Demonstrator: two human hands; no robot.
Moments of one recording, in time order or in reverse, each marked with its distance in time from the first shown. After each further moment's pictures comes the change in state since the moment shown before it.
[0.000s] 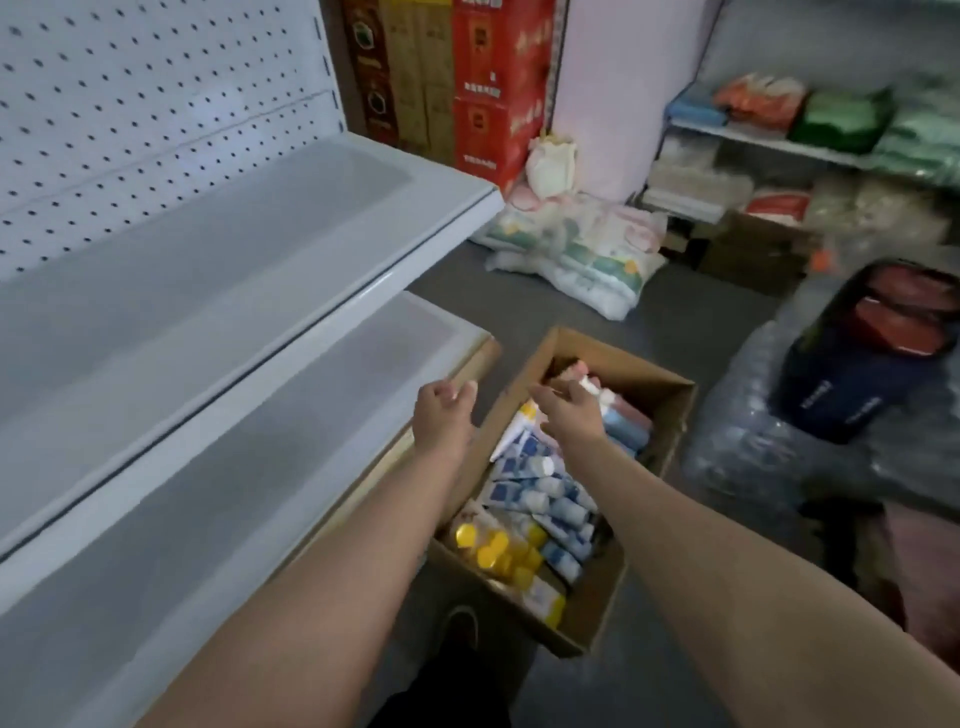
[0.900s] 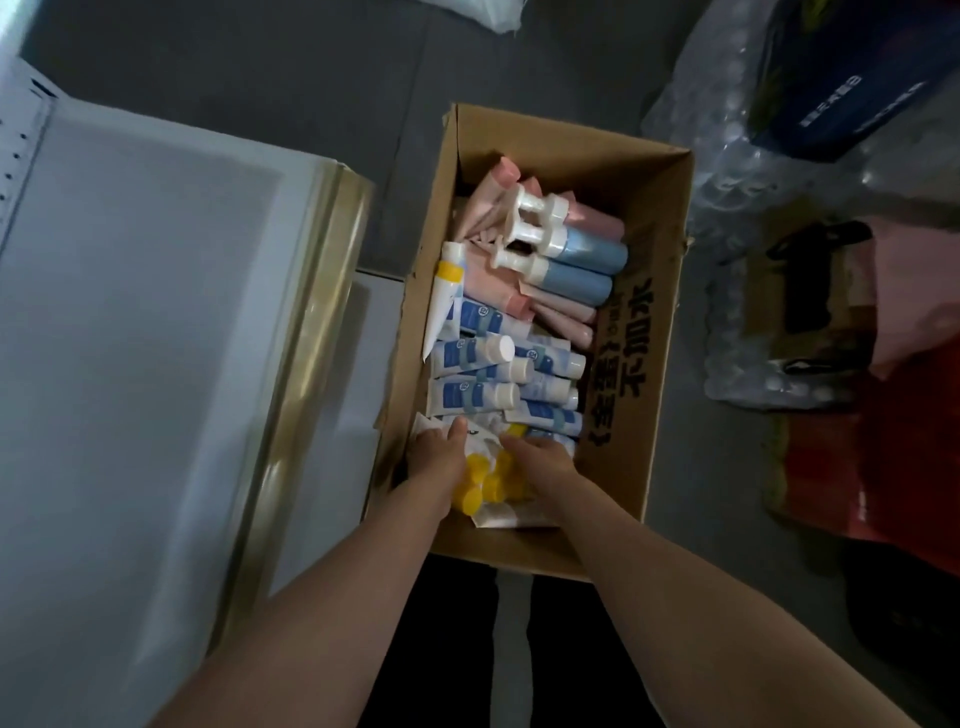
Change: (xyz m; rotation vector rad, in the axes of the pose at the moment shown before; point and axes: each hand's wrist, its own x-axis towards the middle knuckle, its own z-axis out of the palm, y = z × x) left_hand 0.095 -0.213 0.098 0.664 -0.576 -0.638; right_hand 0.068 0.221 0.028 -0.048 0.107 0.939
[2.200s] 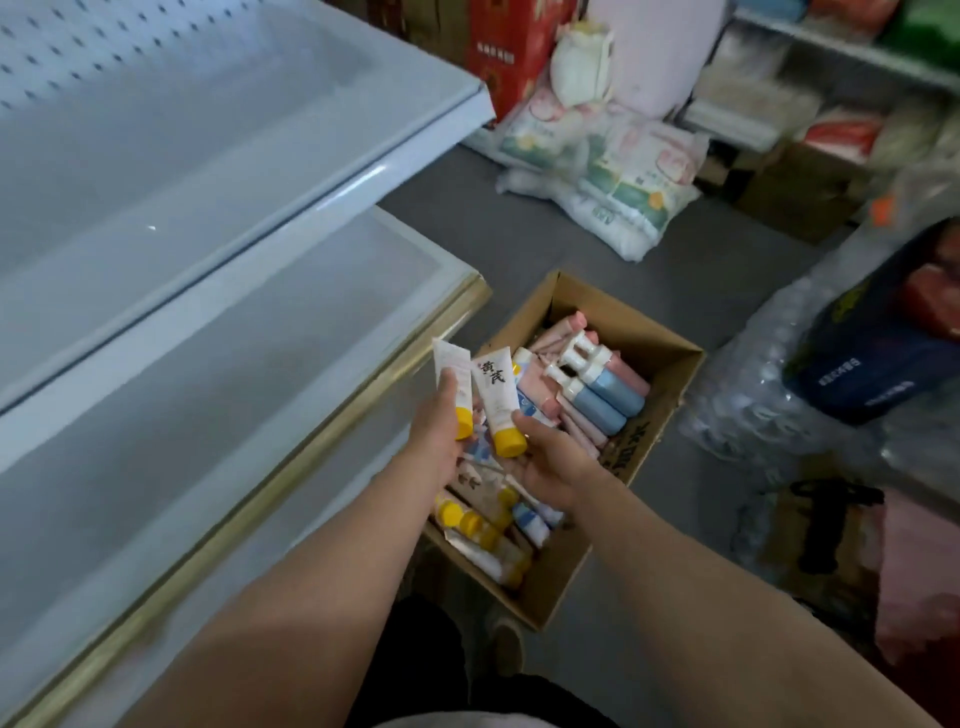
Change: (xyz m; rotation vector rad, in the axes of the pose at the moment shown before) left_hand -0.170 0.050 -0.025 -1.081 0.132 0.304; right_hand -0.131 -0.052 -0.080 0.347 -0.866 -0.301
